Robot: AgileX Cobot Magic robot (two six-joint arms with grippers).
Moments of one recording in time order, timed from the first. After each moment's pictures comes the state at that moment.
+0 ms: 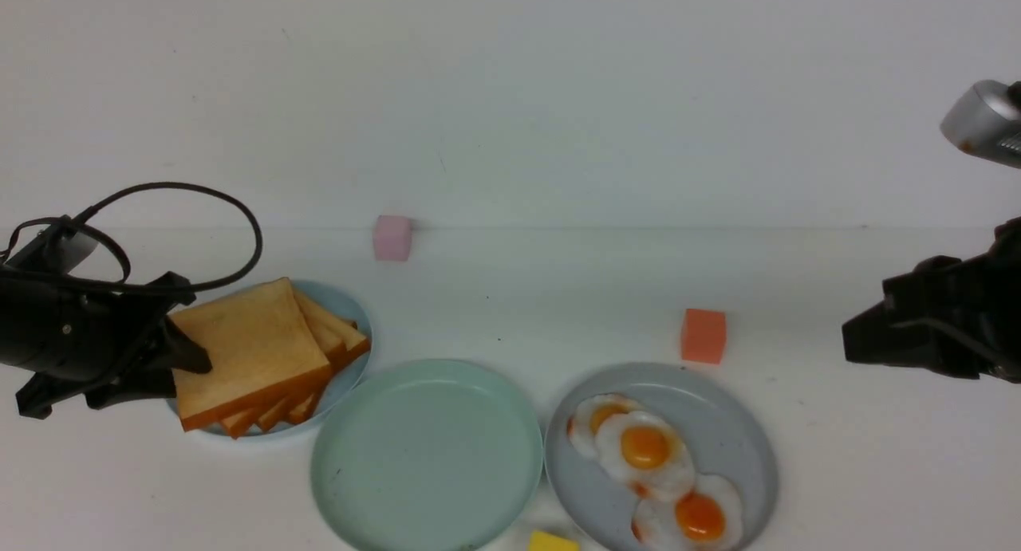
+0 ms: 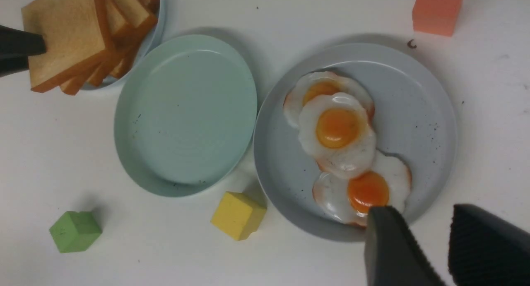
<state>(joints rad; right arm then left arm) 0.22 1.11 -0.98 0.43 0.86 -0.06 0.23 1.74 -1.00 -0.79 0.61 0.30</state>
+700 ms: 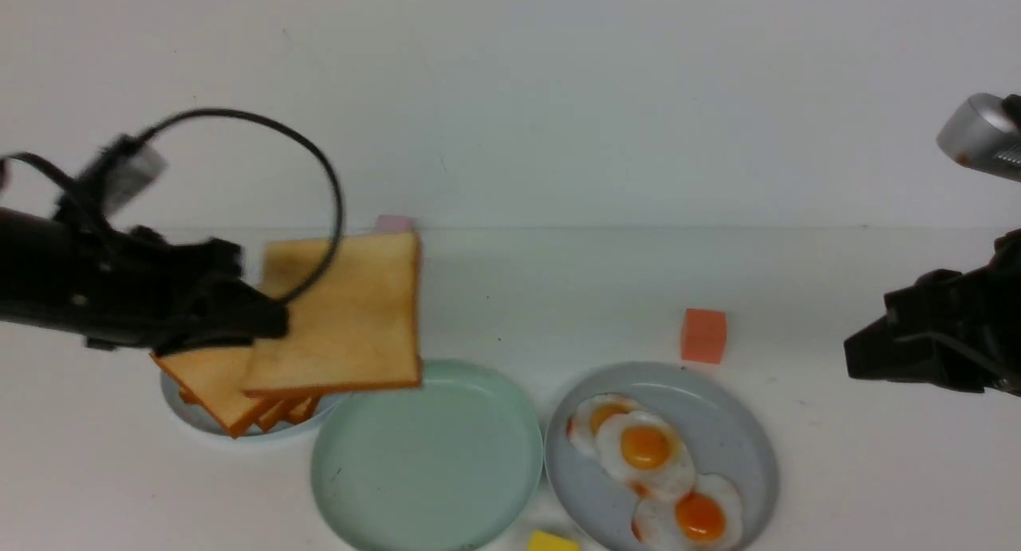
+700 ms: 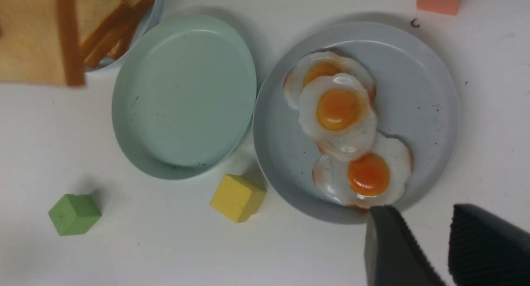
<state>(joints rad) 0.22 1.11 -0.98 0.43 0.89 -0.06 0.09 1.54 -0.96 -0.97 0.83 0.68</state>
